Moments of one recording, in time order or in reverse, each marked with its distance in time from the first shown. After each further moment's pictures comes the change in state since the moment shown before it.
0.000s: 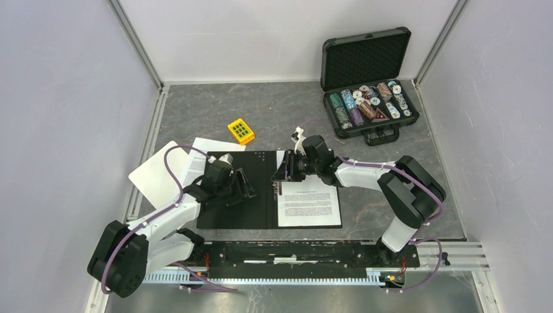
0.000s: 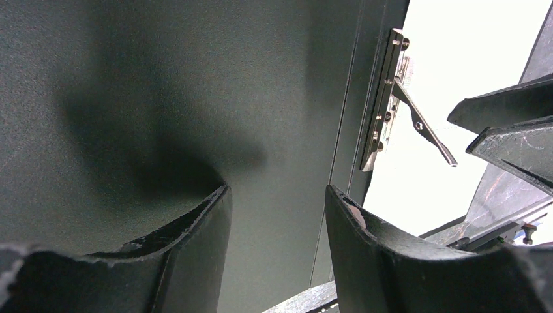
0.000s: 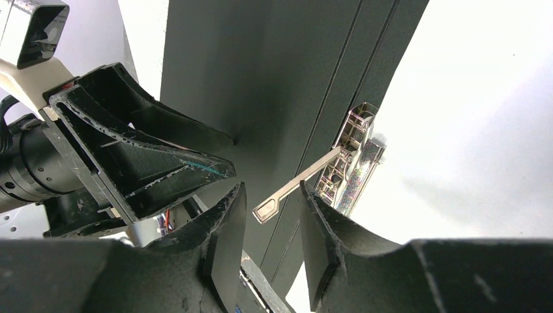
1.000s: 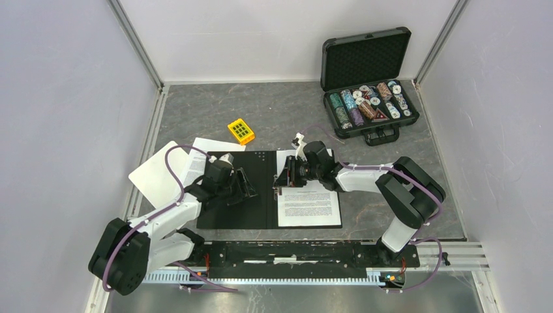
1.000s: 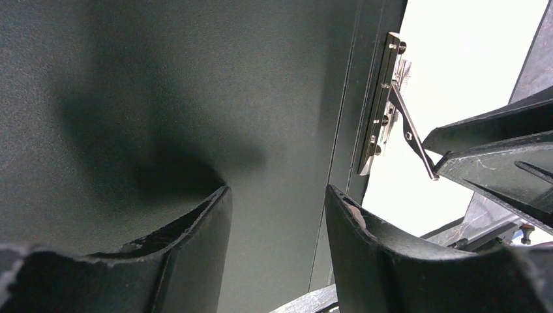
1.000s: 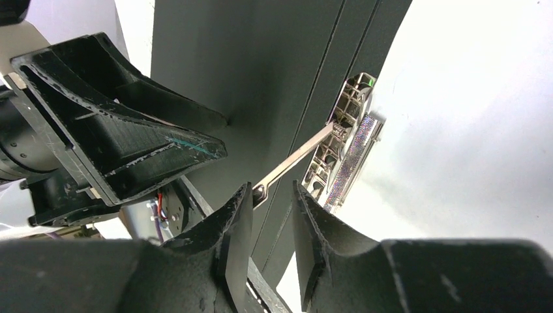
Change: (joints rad) left arm 0.000 0.020 -0.002 0.029 0.000 0.000; right arm 0.017 0.000 -0.067 0.062 -0.018 0.005
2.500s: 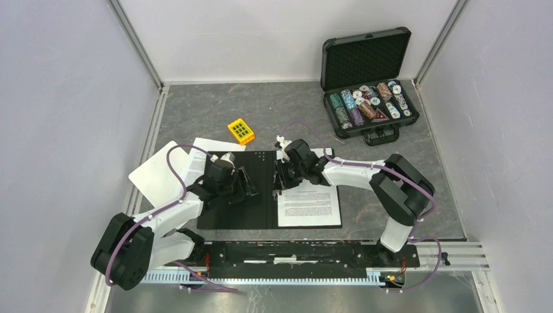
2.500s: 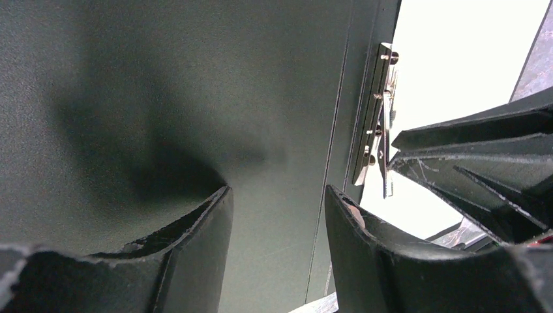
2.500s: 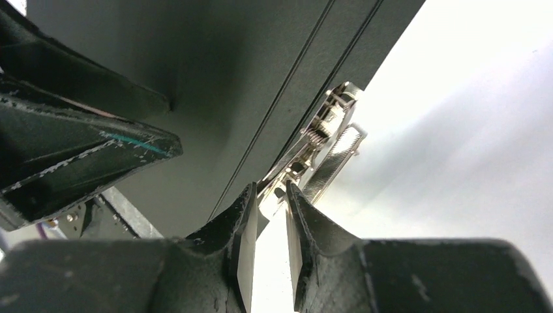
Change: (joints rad) left arm 0.000 0.042 -0.009 0.071 0.004 0.000; right arm 0.092 0.064 0.201 -0.347 0.189 -0.285
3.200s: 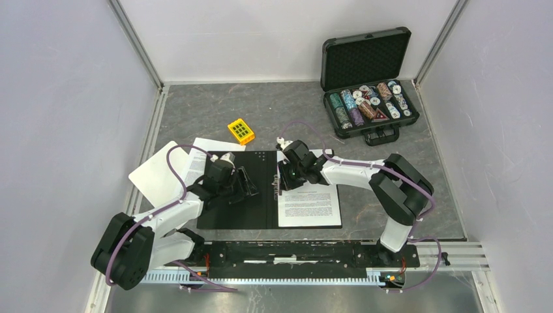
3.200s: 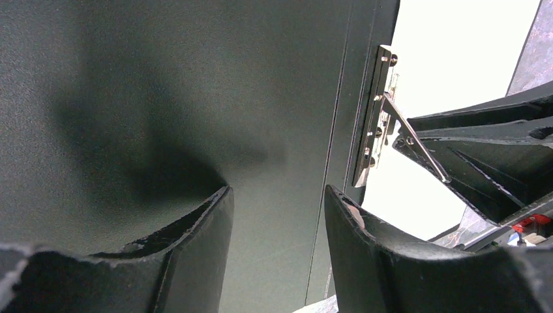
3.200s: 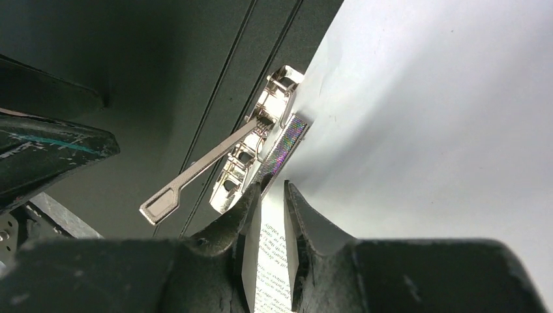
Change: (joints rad) left arm 0.000 0.003 -0.004 0.014 0.000 0.000; right arm 0.013 0.014 0.039 -0.115 0.132 -0.071
